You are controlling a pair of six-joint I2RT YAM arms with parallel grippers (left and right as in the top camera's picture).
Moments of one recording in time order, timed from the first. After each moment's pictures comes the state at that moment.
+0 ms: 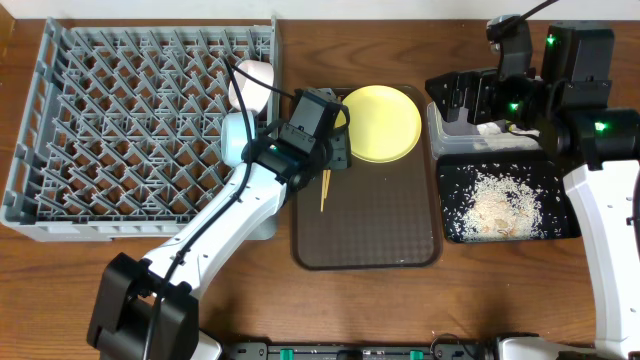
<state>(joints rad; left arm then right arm) -0.54 1.63 1.21 -0.50 0.03 -0.56 0.07 1.46 1.53 -0.78 -0.47 0.09</state>
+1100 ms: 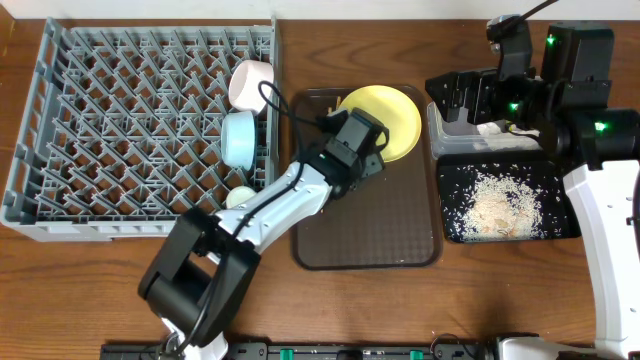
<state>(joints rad) -0.67 1.86 1.21 -0.31 -0.04 -1.01 0.07 1.46 1.53 -0.78 -0.47 0.09</state>
